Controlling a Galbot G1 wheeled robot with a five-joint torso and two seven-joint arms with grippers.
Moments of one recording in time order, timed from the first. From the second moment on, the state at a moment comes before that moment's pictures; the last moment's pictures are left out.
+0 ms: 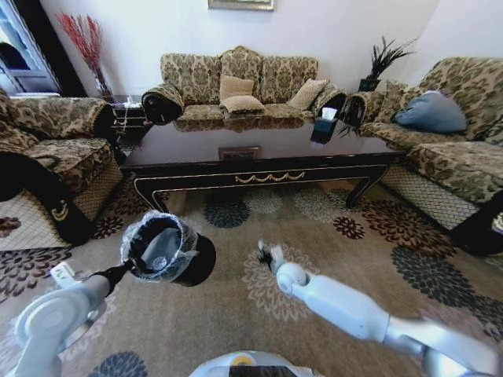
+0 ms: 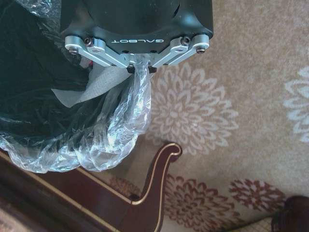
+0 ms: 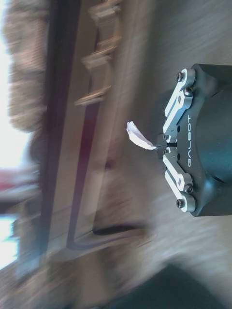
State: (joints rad) left arm 1.50 -1.11 -0.94 -2.25 -1.50 0.74 -0.76; right arm -0.45 0.88 -0.58 1.73 0.83 -0.07 0.33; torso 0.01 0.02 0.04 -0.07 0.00
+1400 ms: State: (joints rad) left arm 1.47 -1.09 -0.92 -2.24 -1.49 0.74 -0.75; right arm -0.16 0.99 -0.98 1.93 0.86 0.04 0.30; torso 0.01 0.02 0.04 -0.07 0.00
